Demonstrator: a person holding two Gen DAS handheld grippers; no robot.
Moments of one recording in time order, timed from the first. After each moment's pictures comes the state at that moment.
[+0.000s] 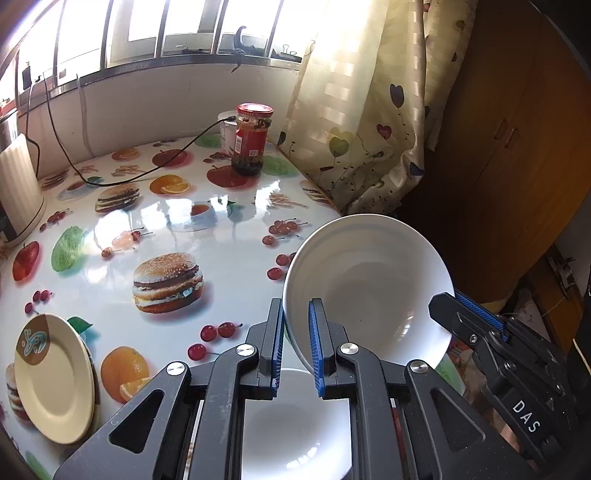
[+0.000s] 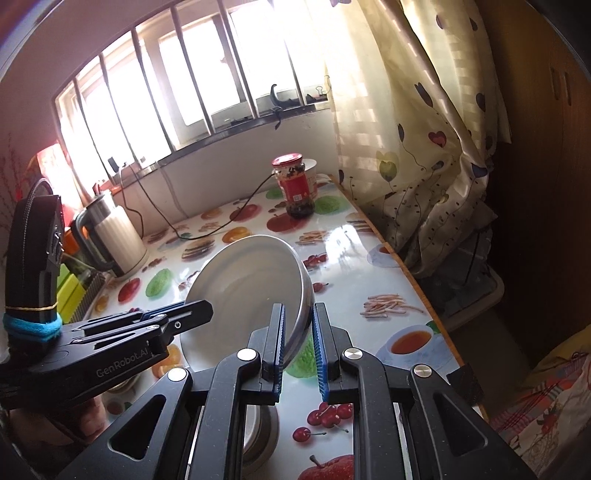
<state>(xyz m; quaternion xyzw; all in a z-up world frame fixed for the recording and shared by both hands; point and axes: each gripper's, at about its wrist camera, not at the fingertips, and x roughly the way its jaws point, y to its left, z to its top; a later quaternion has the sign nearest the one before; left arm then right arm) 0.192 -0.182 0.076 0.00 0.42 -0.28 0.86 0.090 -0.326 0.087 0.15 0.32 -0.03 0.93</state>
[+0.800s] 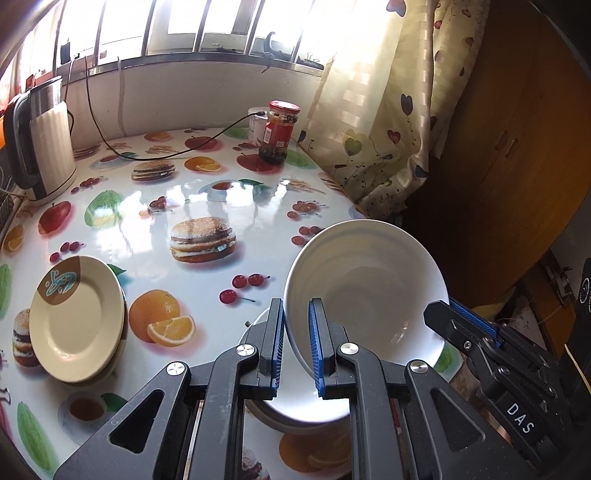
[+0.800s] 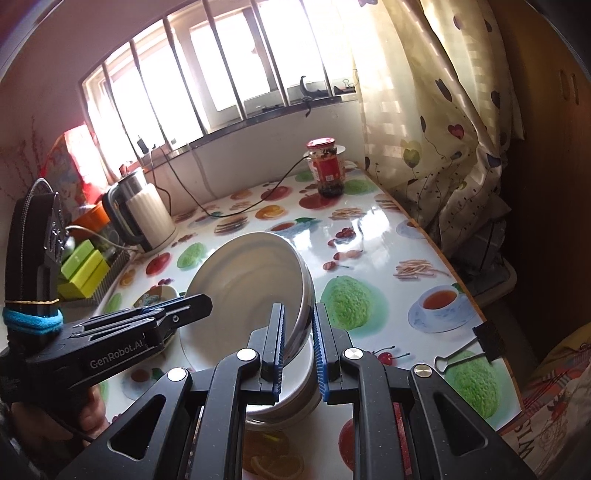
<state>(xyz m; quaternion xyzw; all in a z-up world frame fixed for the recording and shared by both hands) 0.144 -0.127 0.070 -0.03 0.42 -0.26 0.87 0.047 -0.278 0.080 0.15 0.33 0.00 0.93</state>
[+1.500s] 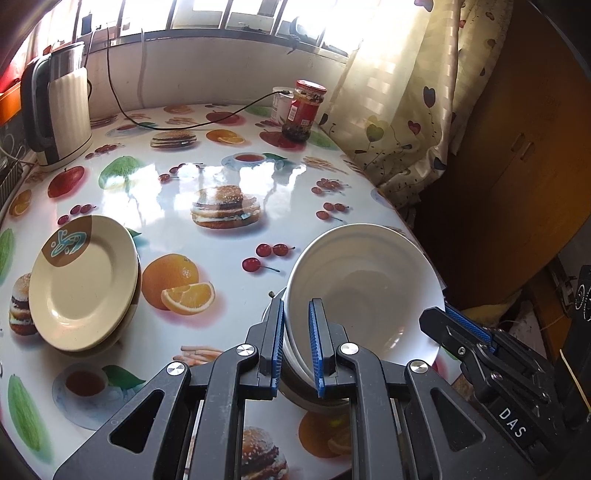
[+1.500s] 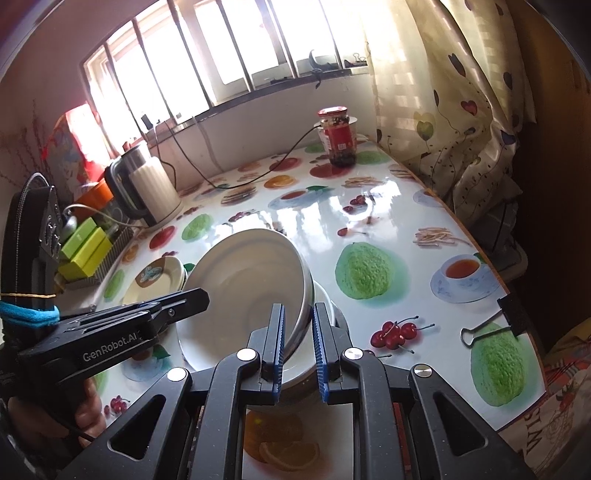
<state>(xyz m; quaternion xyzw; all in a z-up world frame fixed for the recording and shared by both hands) 0.142 -0.106 0.042 -0.04 0.45 -0.24 0.86 0.054 -0.261 0.051 0.15 0.37 0.02 0.92</state>
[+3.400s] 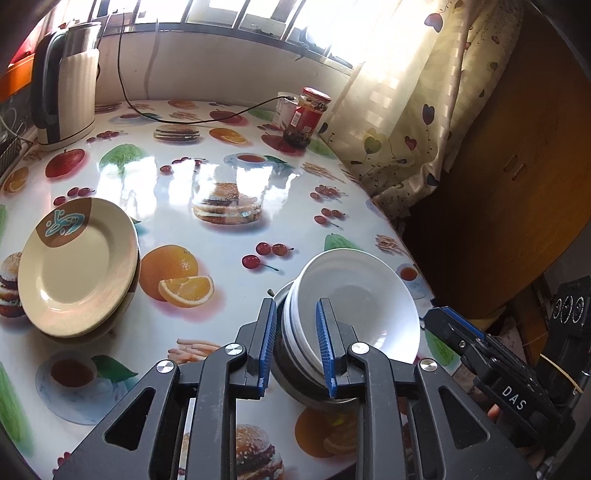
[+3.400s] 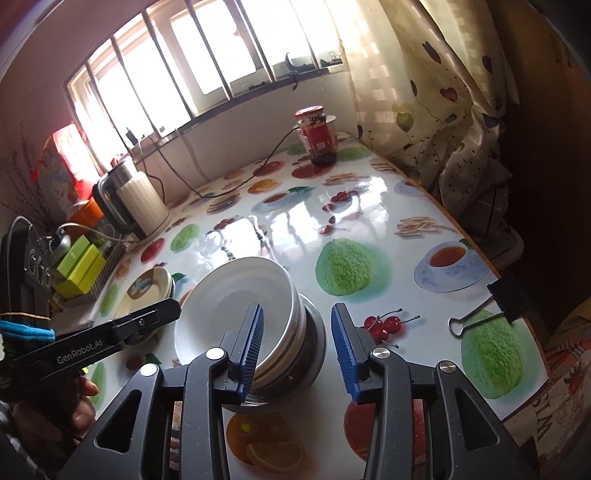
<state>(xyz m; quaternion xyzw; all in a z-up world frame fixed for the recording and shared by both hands) 0.140 -0.082 0.036 -0.09 0.44 -0.25 0.85 0.046 -0.280 0.042 0.18 0.36 0.00 0.92</state>
